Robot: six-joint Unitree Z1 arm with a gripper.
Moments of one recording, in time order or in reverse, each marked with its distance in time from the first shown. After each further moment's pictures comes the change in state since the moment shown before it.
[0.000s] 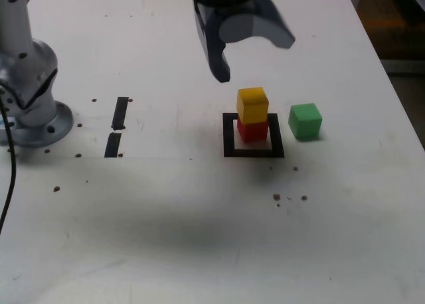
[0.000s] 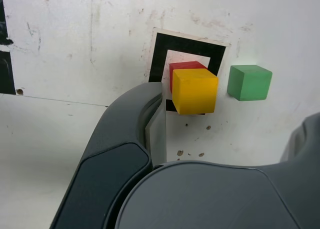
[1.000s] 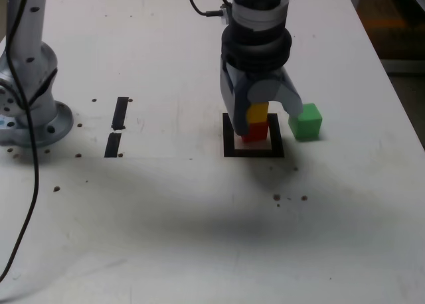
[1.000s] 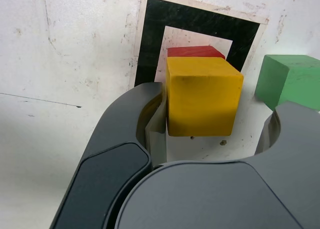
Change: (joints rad) arm 0.011 0.205 0.067 -0.194 -0.098 -0.001
